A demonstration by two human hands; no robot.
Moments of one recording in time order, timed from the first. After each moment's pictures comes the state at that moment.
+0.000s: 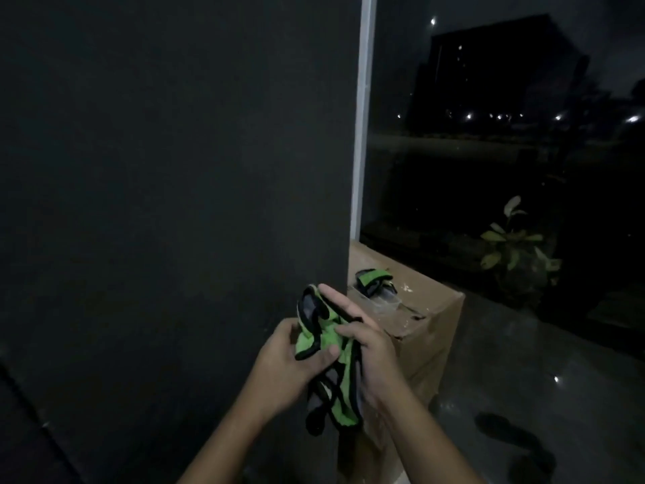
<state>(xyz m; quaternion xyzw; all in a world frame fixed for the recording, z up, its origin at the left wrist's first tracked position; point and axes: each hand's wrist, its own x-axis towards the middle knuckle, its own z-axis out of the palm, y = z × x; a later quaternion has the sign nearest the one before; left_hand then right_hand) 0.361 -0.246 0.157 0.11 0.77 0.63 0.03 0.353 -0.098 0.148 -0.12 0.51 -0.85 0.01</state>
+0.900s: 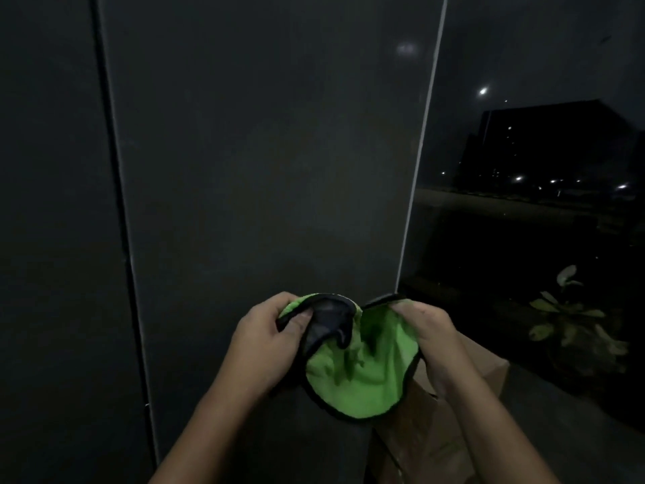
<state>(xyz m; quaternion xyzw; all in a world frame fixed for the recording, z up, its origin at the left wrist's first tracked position) 0.393 -0.319 0.244 0.09 0.82 0.53 -0.22 0.340 -0.085 0.226 -0.07 0.68 -0.72 -0.12</state>
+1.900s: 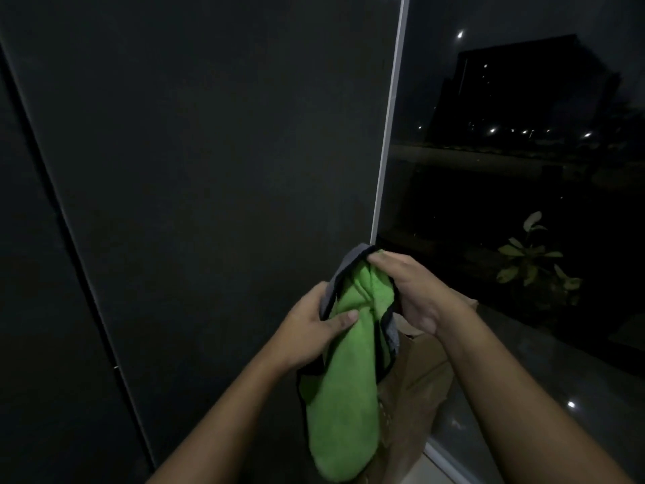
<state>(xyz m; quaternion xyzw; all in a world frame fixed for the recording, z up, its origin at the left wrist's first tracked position) 0.362 -0.255 0.182 0.19 0.76 0.62 0.03 0.341 -0.070 0.227 -0.10 0.66 -0.74 0.04</state>
